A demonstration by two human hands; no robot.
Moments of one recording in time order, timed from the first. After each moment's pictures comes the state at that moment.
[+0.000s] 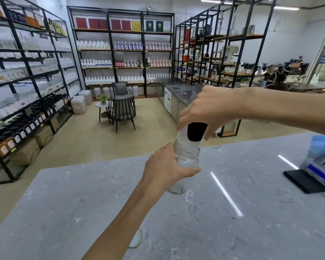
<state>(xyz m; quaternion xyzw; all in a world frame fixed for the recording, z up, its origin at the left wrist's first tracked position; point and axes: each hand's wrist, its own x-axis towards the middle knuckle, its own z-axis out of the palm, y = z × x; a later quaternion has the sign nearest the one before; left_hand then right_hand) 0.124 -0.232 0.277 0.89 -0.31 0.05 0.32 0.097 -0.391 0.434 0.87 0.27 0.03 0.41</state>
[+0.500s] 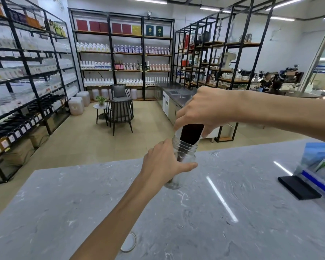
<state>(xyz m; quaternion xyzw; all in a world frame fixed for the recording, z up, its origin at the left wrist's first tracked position) 0.136 -0.244 0.291 0.91 -0.31 0.08 0.27 0.095 -0.384 0.443 0.83 0.28 0.05 0.48</state>
